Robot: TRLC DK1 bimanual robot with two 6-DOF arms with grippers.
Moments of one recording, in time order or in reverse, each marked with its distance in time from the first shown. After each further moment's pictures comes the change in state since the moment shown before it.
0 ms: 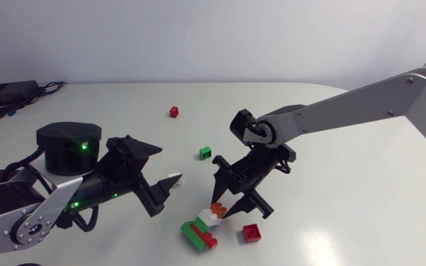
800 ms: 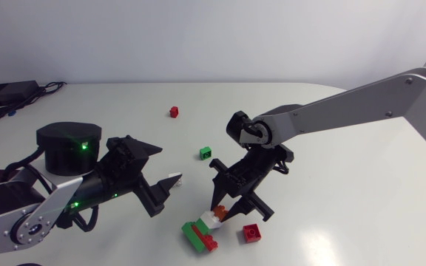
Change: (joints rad) left arm 0.000 0.000 0.000 0.000 0.000 0.004; right arm 0.021 0.000 0.012 -0.052 0.005 -0.023
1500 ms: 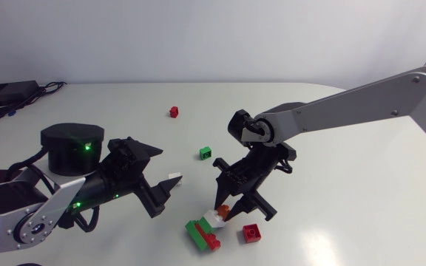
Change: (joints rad) left arm 0.000 0.018 0.000 0.000 0.000 0.000; right arm -0.007 -0.021 0.001 -0.025 0.050 0.068
